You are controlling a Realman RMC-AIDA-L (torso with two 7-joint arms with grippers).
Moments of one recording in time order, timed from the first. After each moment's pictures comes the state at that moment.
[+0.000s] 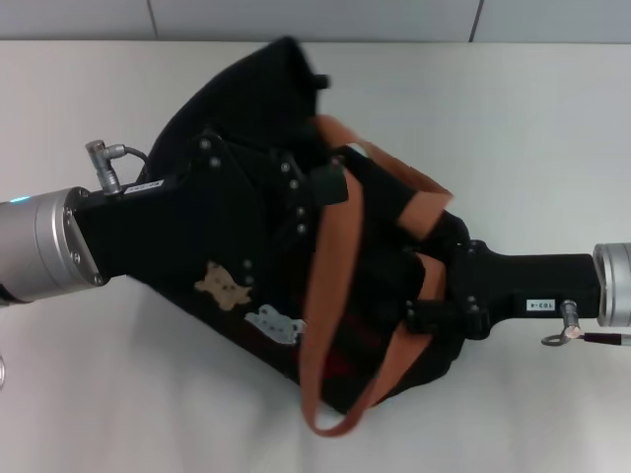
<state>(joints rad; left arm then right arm) -0.43 -2.08 1.12 0.60 1.33 1.84 -0.03 0.56 2.09 -0.82 -0.48 -1.96 -1.63 1.37</state>
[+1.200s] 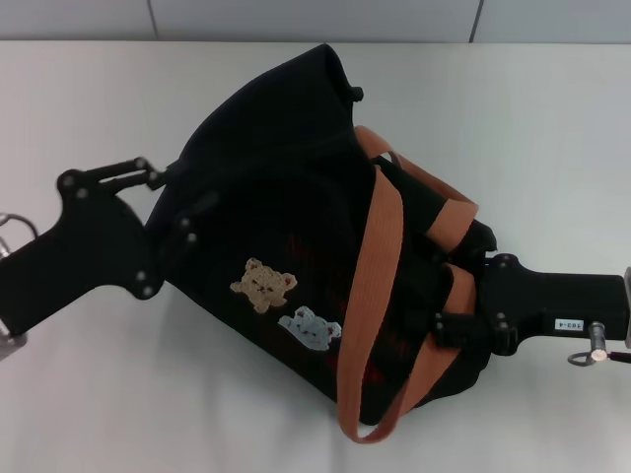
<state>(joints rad) -0.19 -2.08 1.09 0.52 1.18 1.74 -0.19 0.47 2.08 -0.81 -0.50 -1.95 -1.62 1.31</state>
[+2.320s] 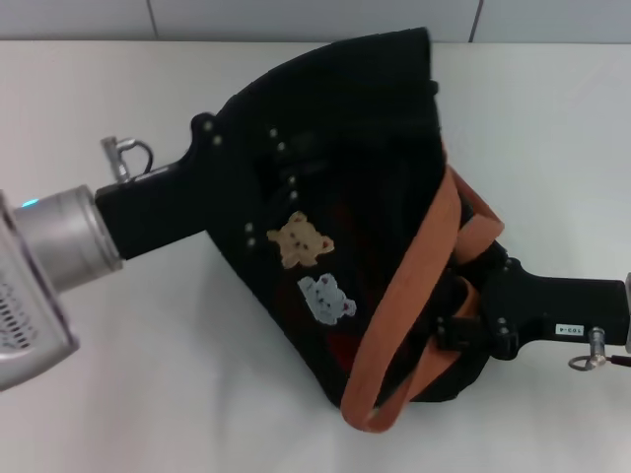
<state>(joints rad) -0.20 -2.08 1.42 0.89 1.15 1.37 -0.18 0.46 2.08 -0.81 -0.49 -1.95 -1.61 1.27</state>
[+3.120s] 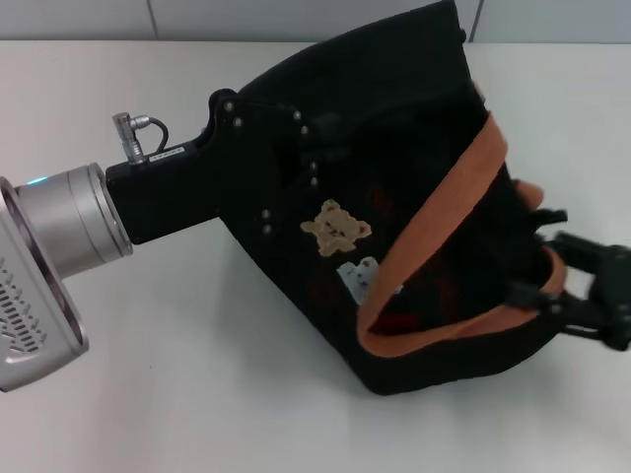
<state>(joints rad) -0.18 -2.08 1.47 1.04 1.15 1.33 -0.17 0.34 2.06 -0.53 -0.53 -1.95 -1.84 1.27</state>
